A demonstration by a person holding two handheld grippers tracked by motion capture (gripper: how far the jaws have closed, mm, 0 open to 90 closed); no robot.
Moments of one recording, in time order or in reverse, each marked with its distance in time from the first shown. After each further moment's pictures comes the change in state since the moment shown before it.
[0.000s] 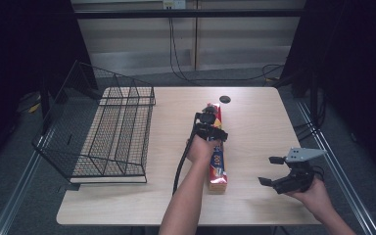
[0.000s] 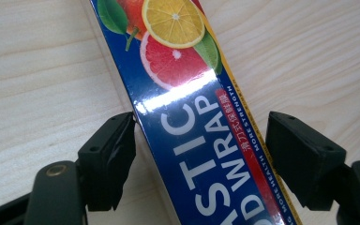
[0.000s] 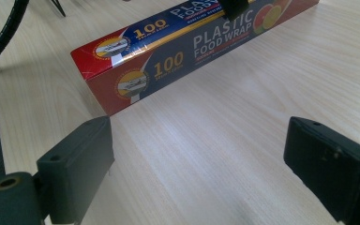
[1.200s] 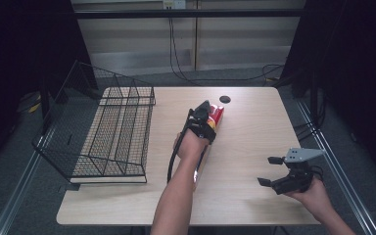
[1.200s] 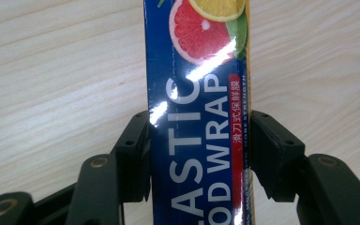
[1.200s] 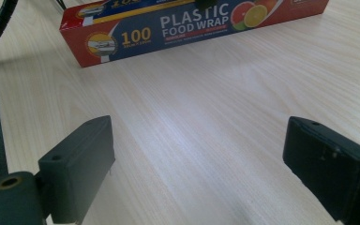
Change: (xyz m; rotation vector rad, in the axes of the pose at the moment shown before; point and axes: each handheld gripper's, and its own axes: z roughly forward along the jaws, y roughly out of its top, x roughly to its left) left arm 0.016 0.007 -0.023 0.223 0.114 -0.006; right arm 0.002 0.002 0.001 0.005 0.002 -0.012
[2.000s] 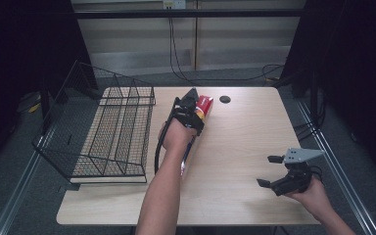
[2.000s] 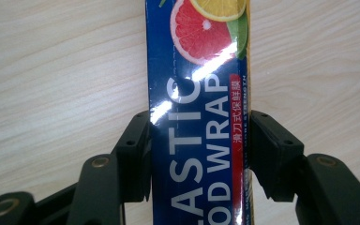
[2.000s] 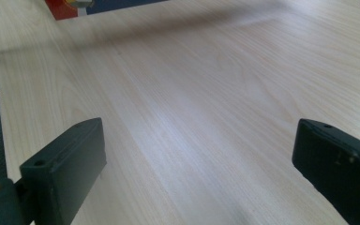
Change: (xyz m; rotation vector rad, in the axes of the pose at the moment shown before) left arm 0.026 0.001 -0.060 -0.019 0.013 -0.049; right arm 0.003 0.002 0.002 -0.013 0.004 -0.024
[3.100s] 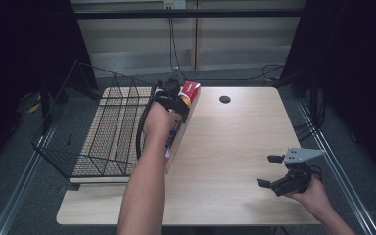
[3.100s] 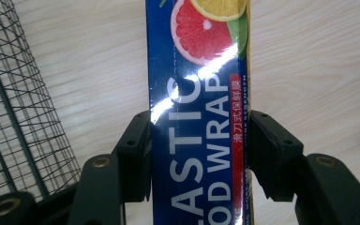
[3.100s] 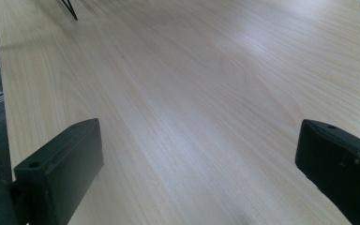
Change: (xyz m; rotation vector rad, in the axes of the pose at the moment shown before) left arm 0.026 0.003 -0.075 -0.005 0.021 -0.043; right arm 0.000 0.001 0.000 -0.016 0.013 -0.002
